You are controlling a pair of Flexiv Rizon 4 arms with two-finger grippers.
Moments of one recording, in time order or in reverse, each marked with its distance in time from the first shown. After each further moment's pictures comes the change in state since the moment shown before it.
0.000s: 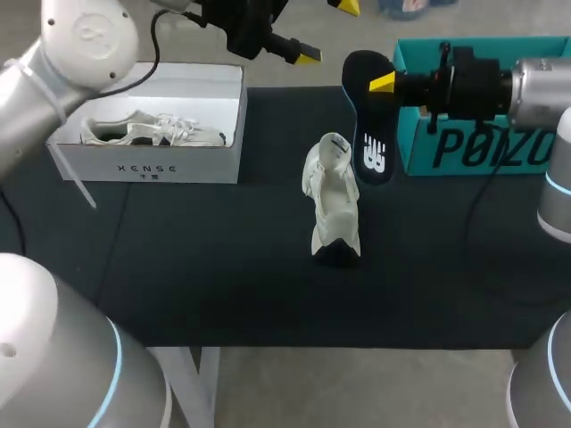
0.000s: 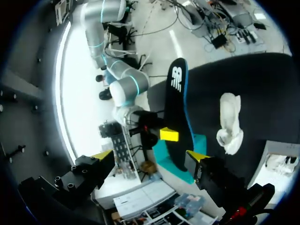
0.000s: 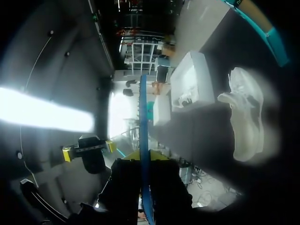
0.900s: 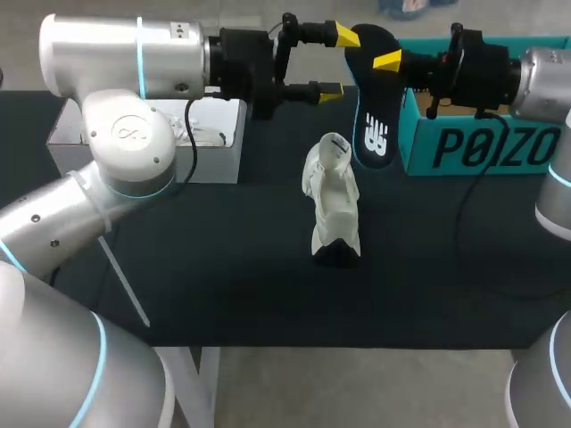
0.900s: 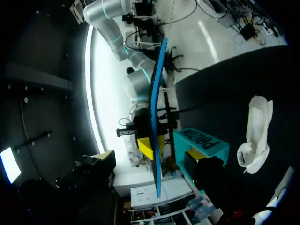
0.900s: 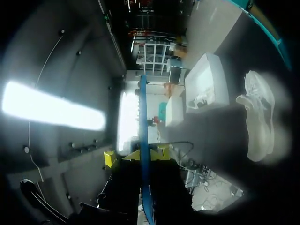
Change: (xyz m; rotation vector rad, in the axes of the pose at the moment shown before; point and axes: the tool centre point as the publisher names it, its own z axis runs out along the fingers) left arm 0.031 -0.021 0.036 -0.055 -0.334 -0.098; right arm 0.040 -0.009 -0.002 -0.004 0.095 -0.034
